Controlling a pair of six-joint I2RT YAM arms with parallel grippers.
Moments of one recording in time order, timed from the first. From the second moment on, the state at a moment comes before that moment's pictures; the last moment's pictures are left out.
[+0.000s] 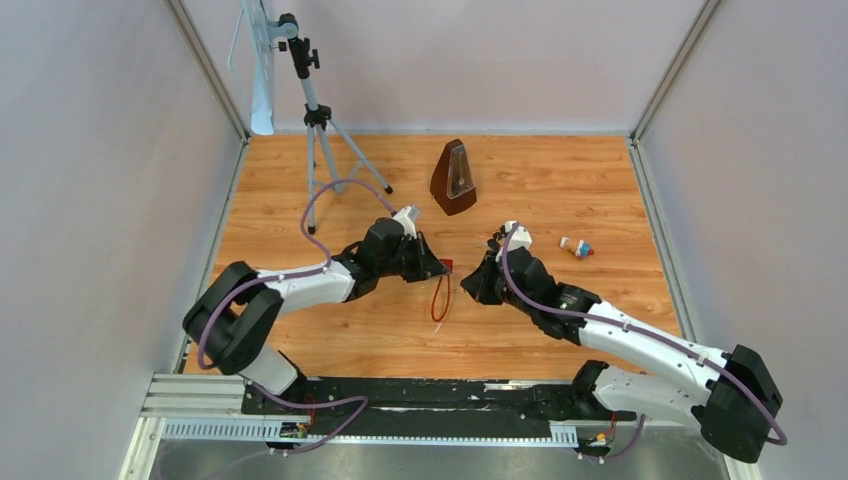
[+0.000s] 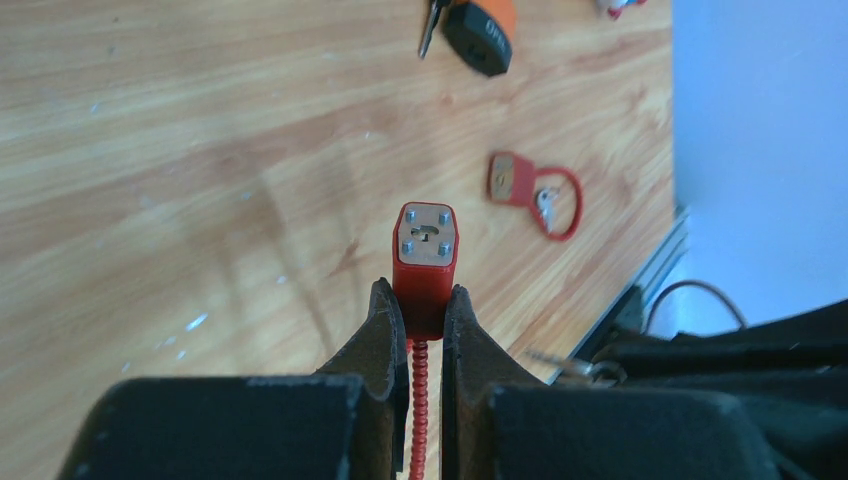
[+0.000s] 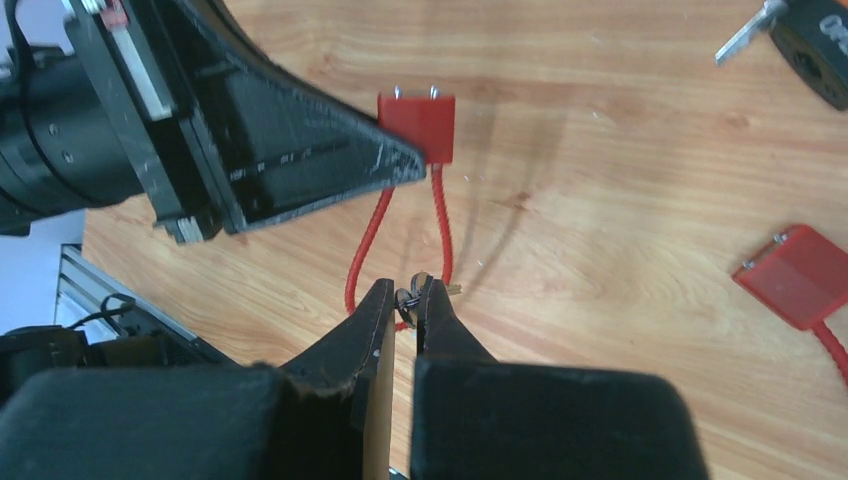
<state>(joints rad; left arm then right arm) -0.72 1.48 0.72 0.19 0.26 -0.80 0.88 1.01 0.63 -0.16 0.18 0.80</state>
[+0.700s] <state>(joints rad) -0.72 1.70 0.71 0.44 0.16 -0.97 0.81 1.29 0.61 -0.12 0.03 0.79</state>
